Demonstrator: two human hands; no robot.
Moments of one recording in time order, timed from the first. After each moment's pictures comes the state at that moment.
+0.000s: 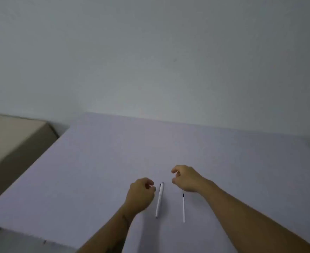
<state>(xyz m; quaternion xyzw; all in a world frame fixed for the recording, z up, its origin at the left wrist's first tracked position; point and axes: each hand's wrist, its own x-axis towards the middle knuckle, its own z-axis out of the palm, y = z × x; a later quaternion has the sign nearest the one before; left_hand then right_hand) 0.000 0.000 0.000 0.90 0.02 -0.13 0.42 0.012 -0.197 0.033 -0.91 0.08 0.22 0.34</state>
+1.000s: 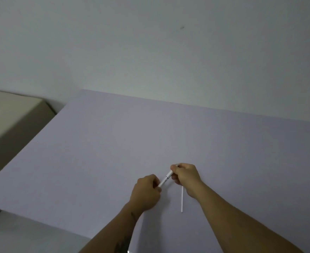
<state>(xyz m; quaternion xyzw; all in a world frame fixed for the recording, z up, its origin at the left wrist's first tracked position) -0.001 -0.032 -0.040 0.91 0.00 -0.20 0.35 0.015 -0.195 -0.029 -0.70 0.30 0.14 0.63</state>
